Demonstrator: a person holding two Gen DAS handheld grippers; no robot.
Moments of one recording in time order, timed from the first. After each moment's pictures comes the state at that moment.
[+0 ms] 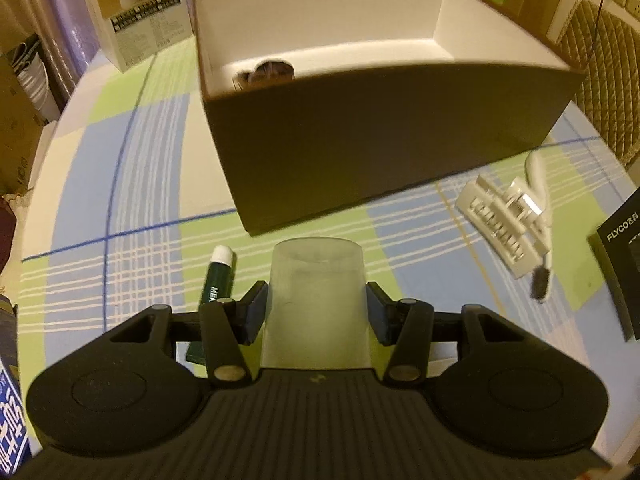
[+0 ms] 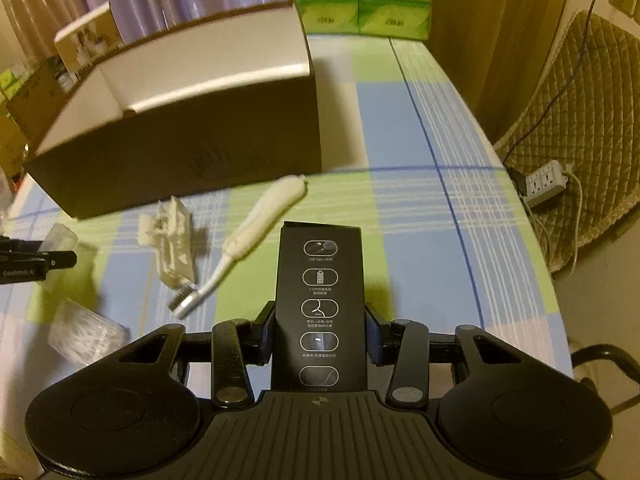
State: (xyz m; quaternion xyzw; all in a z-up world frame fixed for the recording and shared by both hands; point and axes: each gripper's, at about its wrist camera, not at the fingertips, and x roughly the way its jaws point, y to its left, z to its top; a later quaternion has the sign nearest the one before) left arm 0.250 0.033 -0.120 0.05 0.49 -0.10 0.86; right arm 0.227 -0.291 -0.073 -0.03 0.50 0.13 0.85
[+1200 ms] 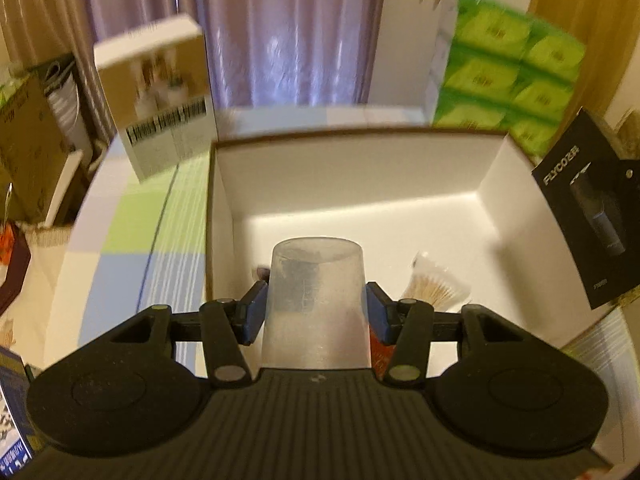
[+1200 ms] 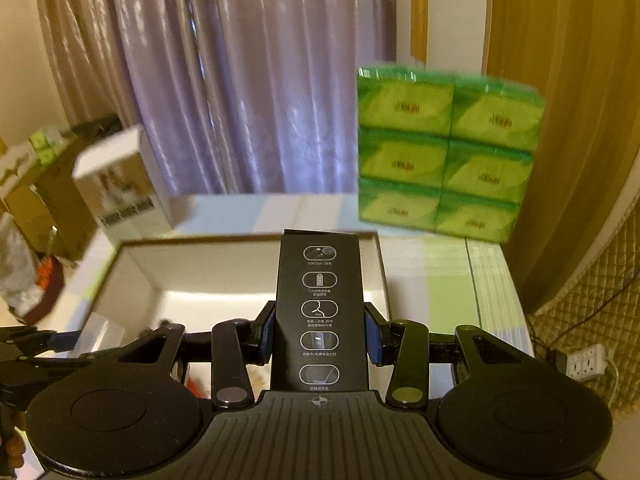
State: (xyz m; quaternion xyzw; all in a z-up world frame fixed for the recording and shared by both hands) left arm 0.396 0.009 -0.044 0.00 0.45 -0.04 0.89; right arm 0.416 -0.188 0.016 -0.04 0.39 0.19 0.90
